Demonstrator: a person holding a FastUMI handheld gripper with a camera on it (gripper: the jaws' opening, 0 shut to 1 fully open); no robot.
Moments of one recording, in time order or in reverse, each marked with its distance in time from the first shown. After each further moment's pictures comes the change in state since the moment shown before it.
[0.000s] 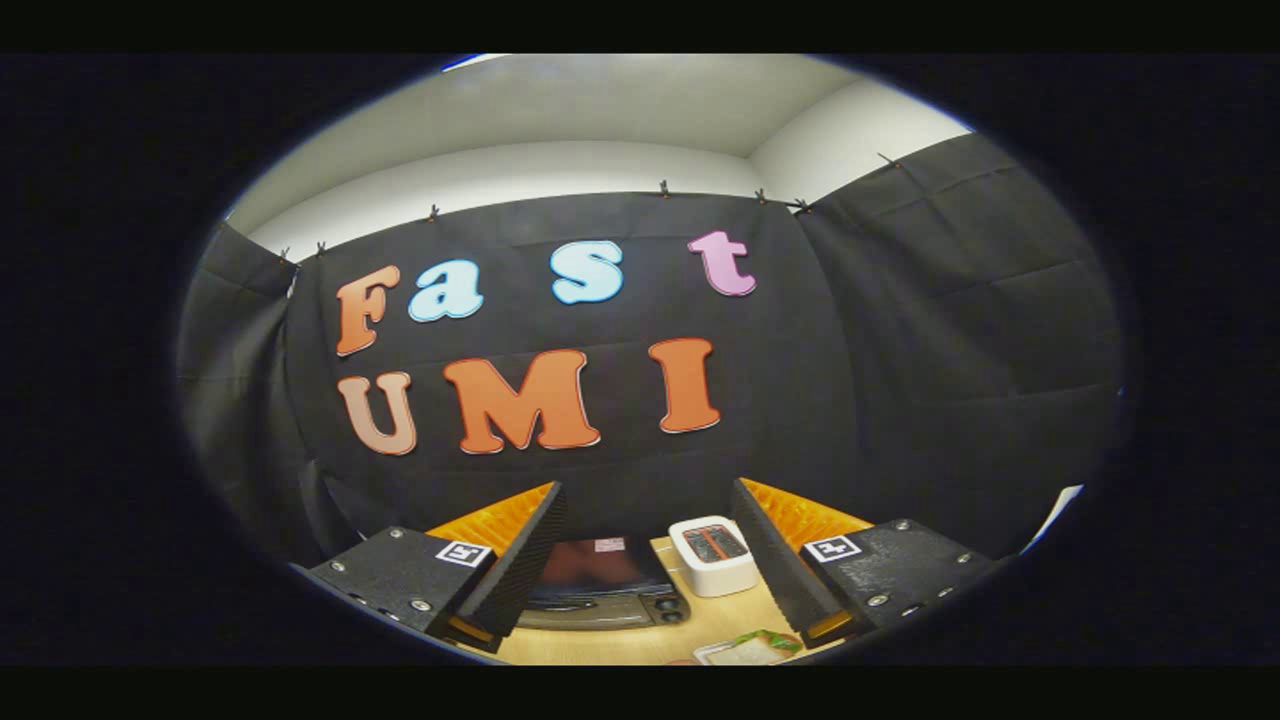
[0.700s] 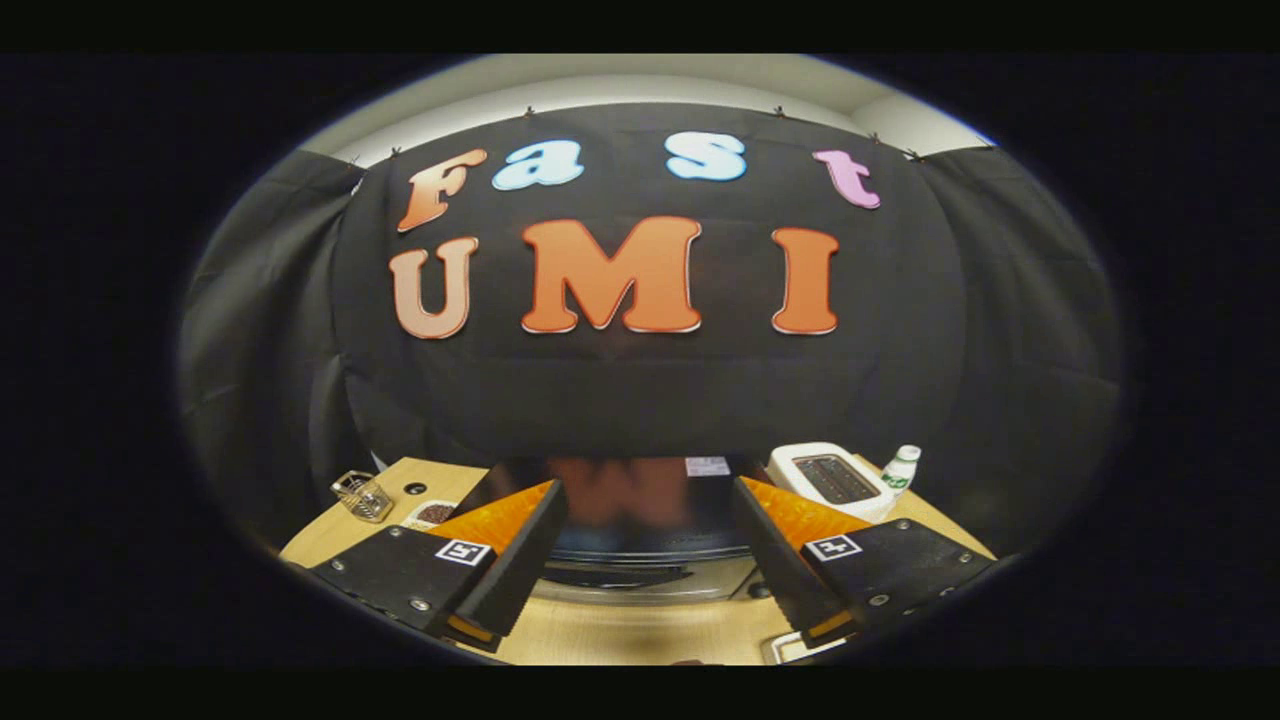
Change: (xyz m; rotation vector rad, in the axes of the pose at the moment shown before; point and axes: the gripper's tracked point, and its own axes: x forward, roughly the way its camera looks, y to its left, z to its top) arm 0.084 0.109 -0.217 -0.148 0.288 0.167
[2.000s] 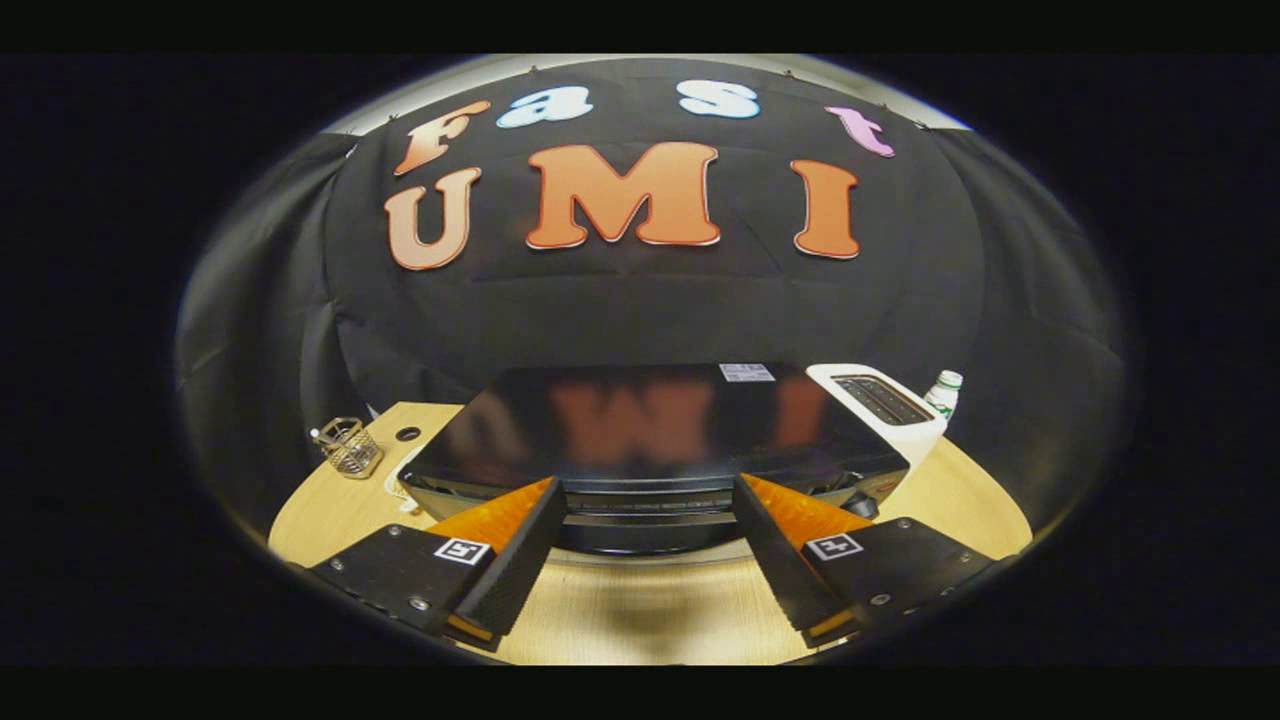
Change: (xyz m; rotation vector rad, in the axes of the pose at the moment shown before) arm 0.009 0.020 -0.089 -0.021 0.189 -0.007
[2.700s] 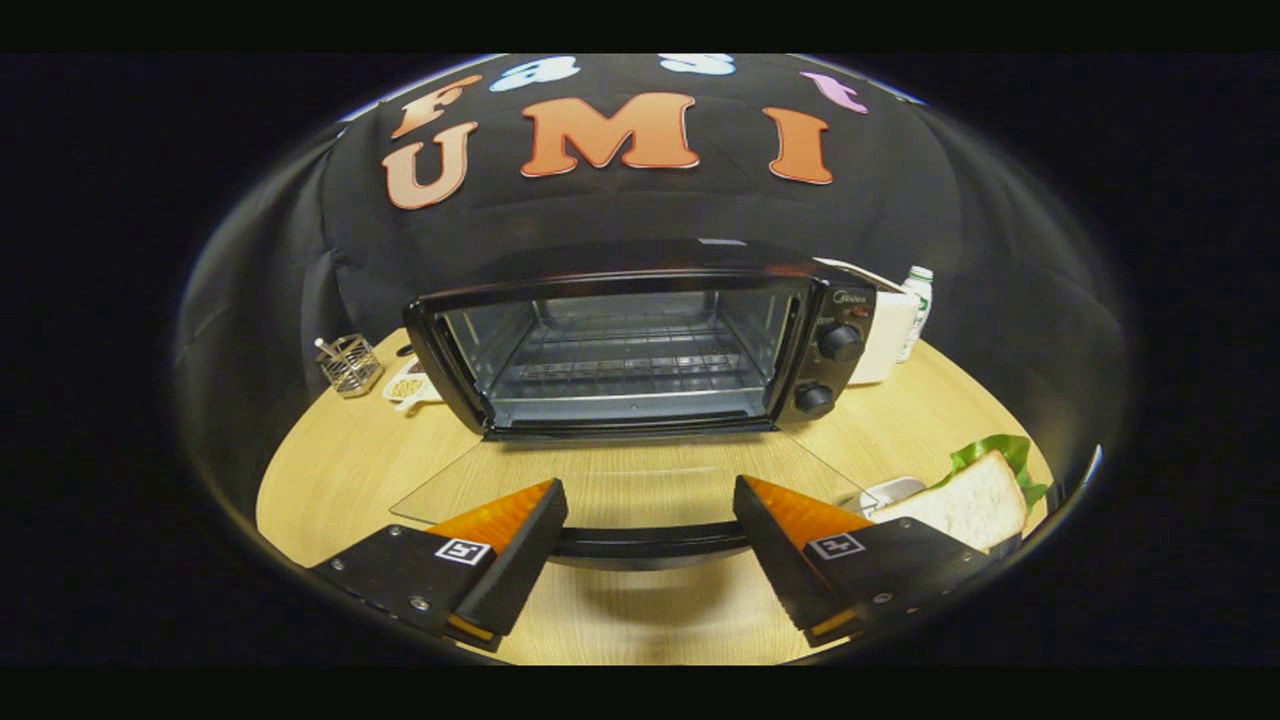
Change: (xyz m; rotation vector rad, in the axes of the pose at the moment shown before) arm -0.060 -0.006 -0.139 0.020 0.231 -0.017
